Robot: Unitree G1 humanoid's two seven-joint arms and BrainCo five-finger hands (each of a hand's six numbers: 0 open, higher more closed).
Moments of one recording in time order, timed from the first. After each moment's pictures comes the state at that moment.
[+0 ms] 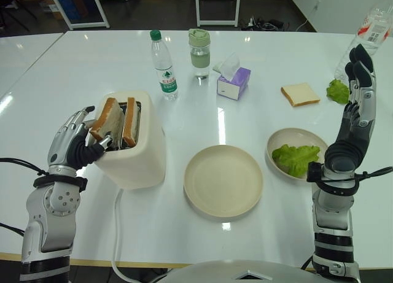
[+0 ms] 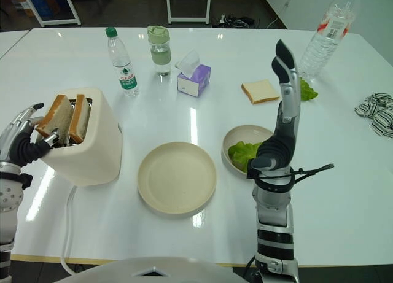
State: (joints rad) left arm 0.19 0.63 0.32 -0.24 0.49 -0.04 -0.12; right arm -0.04 -0.12 -0.13 -0.23 -0.37 -0.84 -0.21
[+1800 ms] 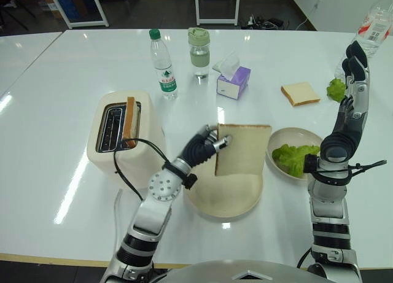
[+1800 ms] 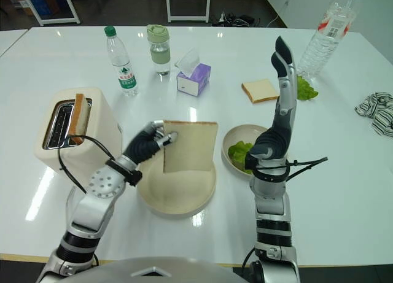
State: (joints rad) left arm -0.02 0.22 -0.35 -0.29 0.11 0.18 -0.24; right arm -0.12 -0.14 -0.13 -0.08 -0.41 -0.89 -0.29
